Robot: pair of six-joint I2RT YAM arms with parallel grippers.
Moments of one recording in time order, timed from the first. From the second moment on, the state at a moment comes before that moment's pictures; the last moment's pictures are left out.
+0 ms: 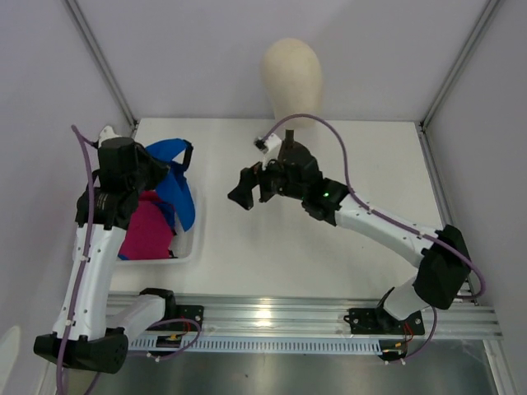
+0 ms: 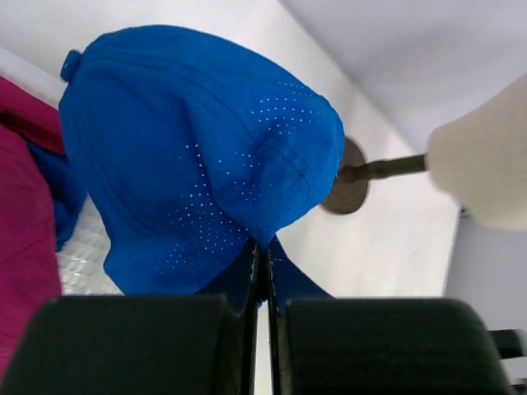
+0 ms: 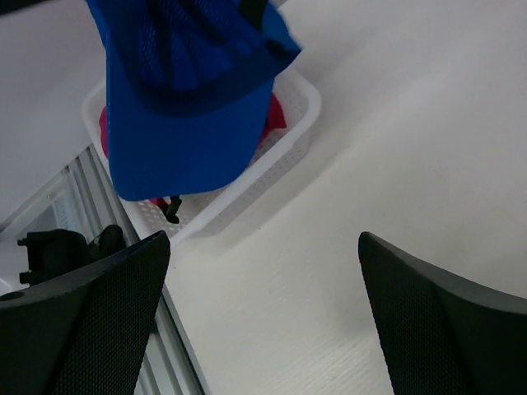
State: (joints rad) left arm -0.09 1.01 1.29 -0.80 -0.12 -0.77; right arm 0.83 1.49 1.26 -0.02 -0.25 0.32
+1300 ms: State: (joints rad) left arm -0.13 1.20 1.29 -1.04 -0.38 -0.50; right arm 0.44 1.17 0.73 0.18 0.23 0.26
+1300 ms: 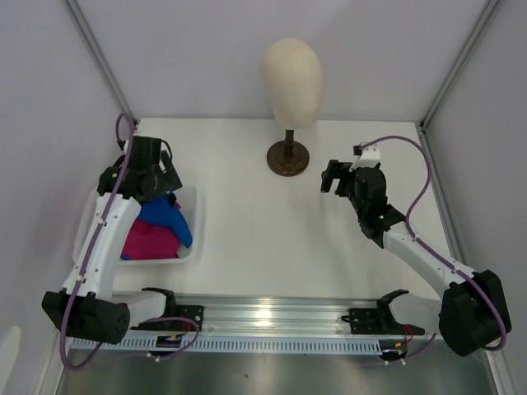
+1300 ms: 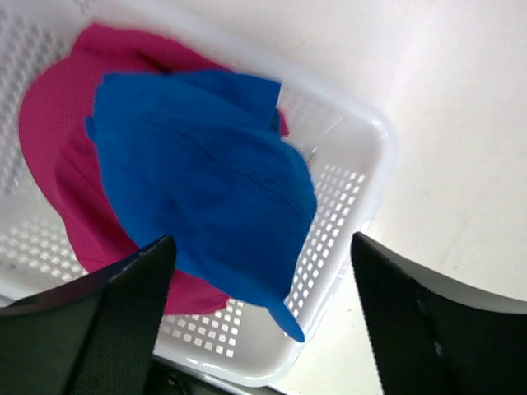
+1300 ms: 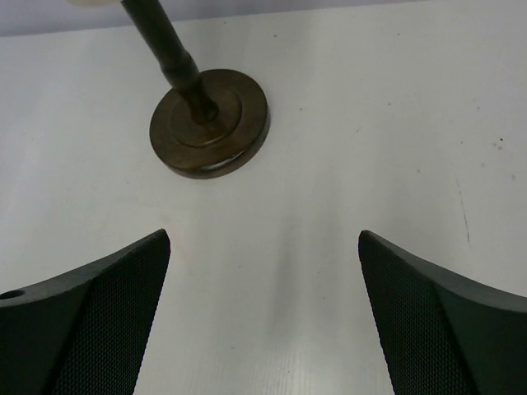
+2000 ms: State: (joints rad) left arm -0.22 1.45 1.61 -0.33 0.18 -0.64; right arm 0.03 1.51 1.28 0.34 -0.13 0.52
